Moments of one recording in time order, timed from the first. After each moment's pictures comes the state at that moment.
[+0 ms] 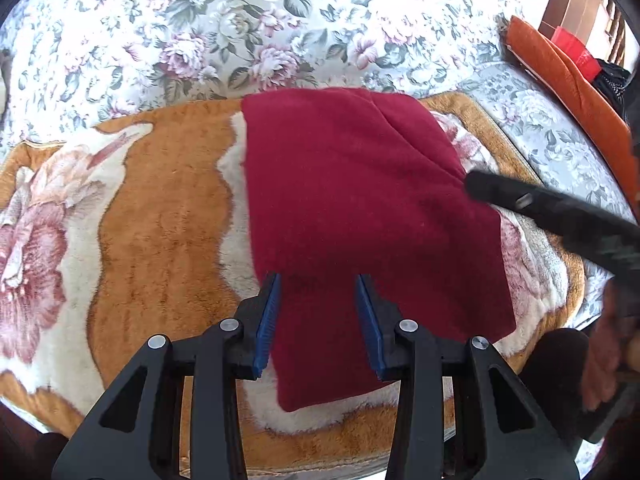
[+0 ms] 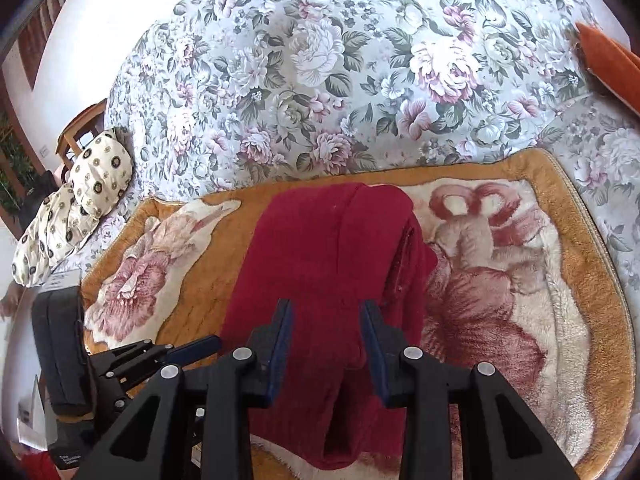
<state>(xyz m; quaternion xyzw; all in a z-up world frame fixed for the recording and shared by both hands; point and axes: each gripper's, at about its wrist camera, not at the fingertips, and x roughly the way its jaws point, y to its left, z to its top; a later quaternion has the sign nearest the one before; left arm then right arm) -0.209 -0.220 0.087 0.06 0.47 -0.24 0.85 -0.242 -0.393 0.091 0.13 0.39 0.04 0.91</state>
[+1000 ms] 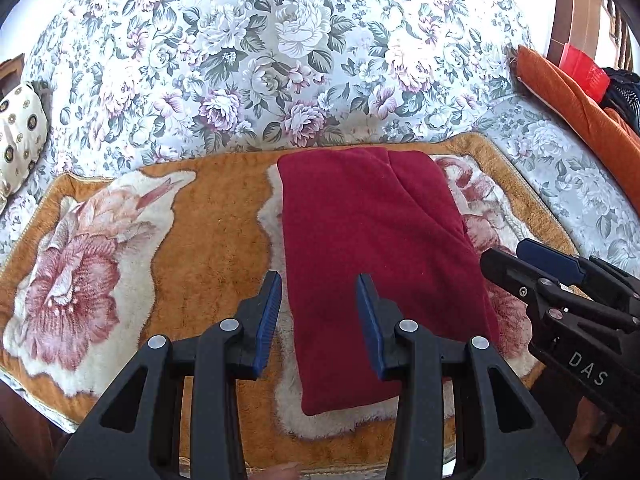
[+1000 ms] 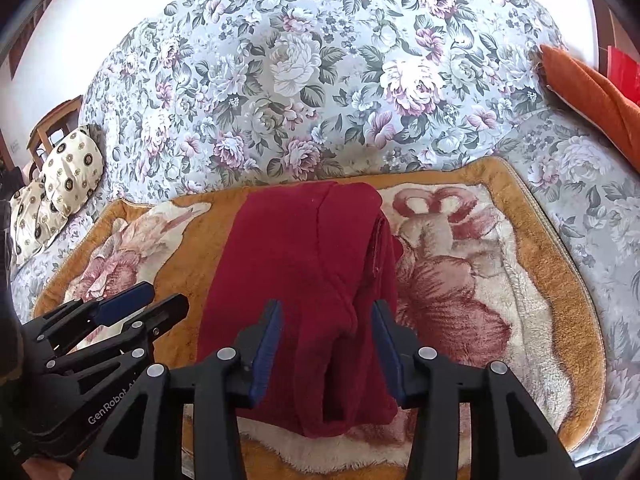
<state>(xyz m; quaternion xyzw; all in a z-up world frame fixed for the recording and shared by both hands) -0.224 -0.217 0.126 0.08 0.40 -0.19 0.89 -0.285 -0.367 0.109 0.11 0.36 -0.03 0.93</state>
